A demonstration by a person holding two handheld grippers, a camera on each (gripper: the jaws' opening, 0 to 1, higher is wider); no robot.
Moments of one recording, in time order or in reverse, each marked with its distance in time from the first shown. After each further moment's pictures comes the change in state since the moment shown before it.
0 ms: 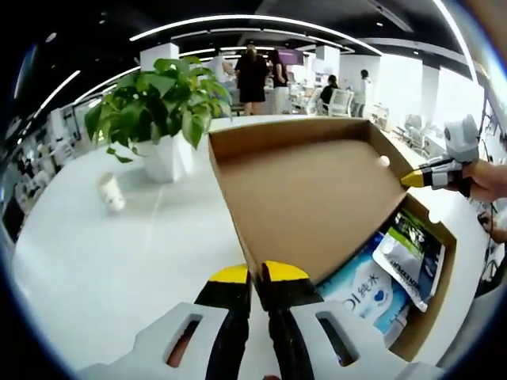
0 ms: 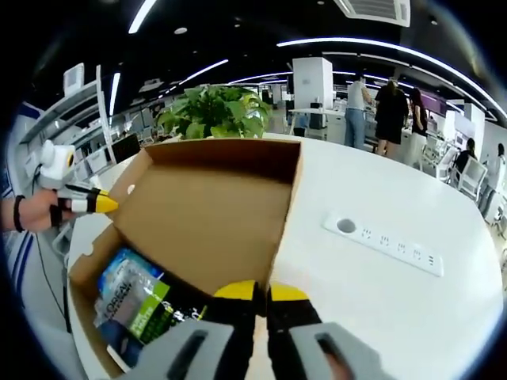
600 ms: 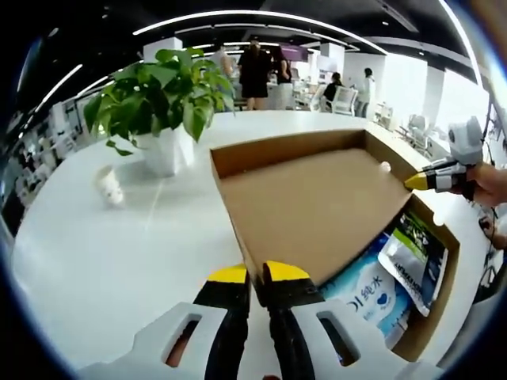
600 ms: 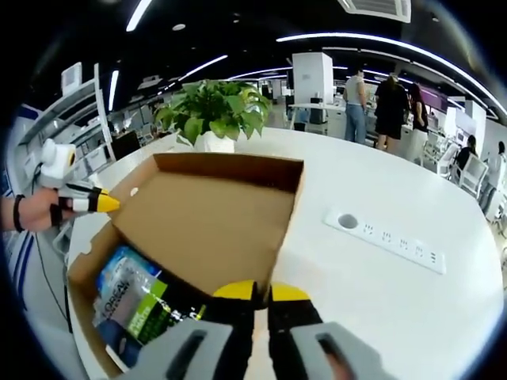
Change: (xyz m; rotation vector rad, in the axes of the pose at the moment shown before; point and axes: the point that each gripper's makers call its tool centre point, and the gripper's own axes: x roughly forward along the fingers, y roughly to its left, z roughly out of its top) left arm 0.007 0.001 -0.004 -0.032 0.027 0.006; right arm 0.005 0.000 -0.004 0.003 0.030 0.000
